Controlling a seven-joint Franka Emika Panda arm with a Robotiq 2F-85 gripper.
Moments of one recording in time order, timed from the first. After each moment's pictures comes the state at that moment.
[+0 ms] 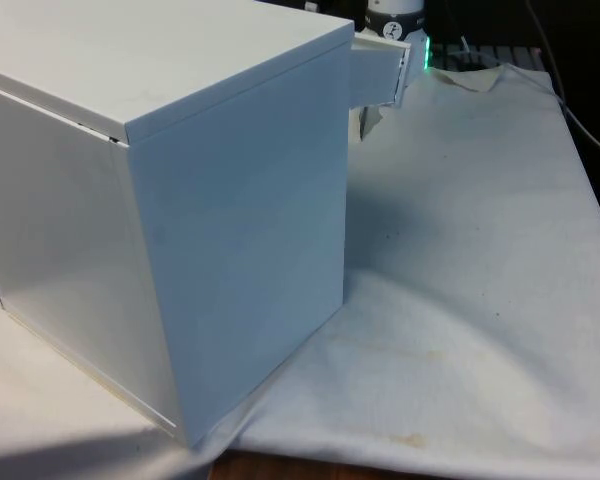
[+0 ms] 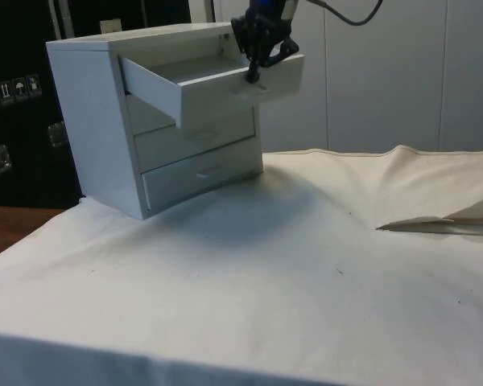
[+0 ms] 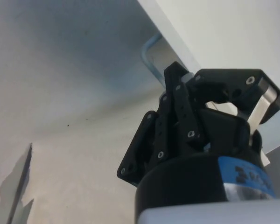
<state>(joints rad) 0.33 -0.37 -0.51 -2.61 -0.74 2.66 -0.89</state>
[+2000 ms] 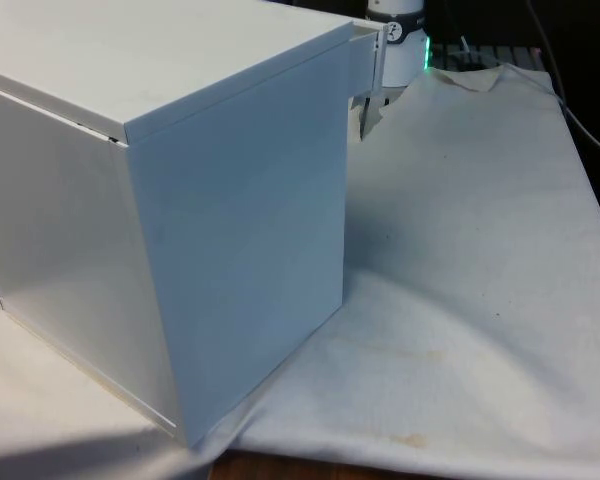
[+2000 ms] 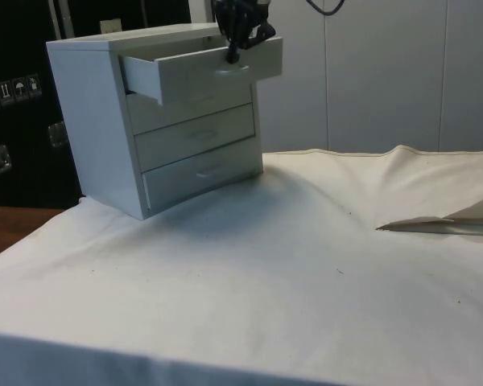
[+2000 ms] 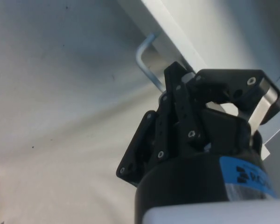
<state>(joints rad) 0.33 -0.27 -0.53 -2.46 -0.75 2.67 -0.87</state>
